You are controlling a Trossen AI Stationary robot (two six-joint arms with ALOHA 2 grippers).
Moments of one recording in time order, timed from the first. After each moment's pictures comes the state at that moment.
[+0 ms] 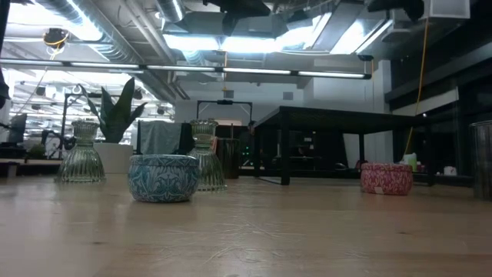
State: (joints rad) left arm 0.45 1.59 1.63 -0.36 0.32 -0.09; right arm -0.52 0.74 1.16 -0.79 0.01 0.10
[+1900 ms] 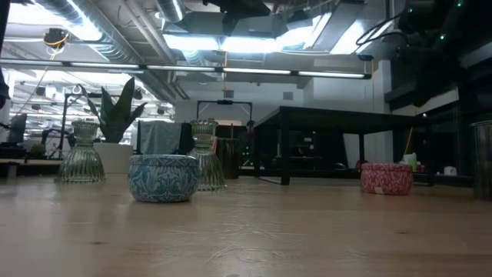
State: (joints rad) left arm 0.45 1.59 1.63 -0.36 0.32 -0.09; right arm -0.90 0.81 0.87 -1.15 0.03 0.11
